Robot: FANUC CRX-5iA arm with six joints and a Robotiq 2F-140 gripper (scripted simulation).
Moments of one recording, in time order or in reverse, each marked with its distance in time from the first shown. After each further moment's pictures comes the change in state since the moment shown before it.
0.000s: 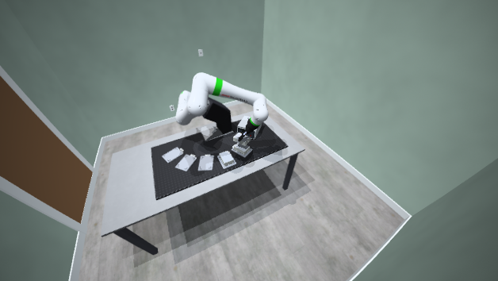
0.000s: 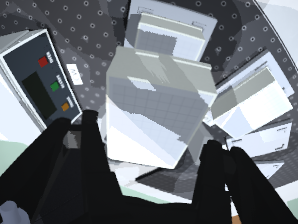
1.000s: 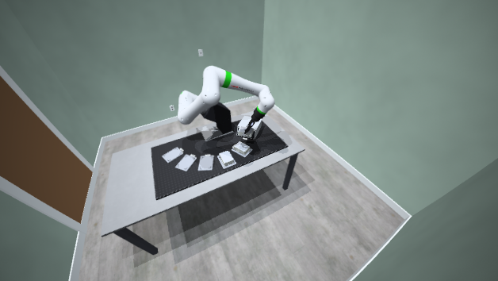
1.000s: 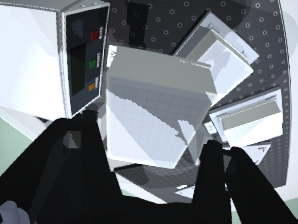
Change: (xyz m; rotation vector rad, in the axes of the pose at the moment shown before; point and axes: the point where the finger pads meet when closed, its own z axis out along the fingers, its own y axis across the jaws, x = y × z) arm -0.023 -0.083 -0.015 -0.162 0.000 -0.283
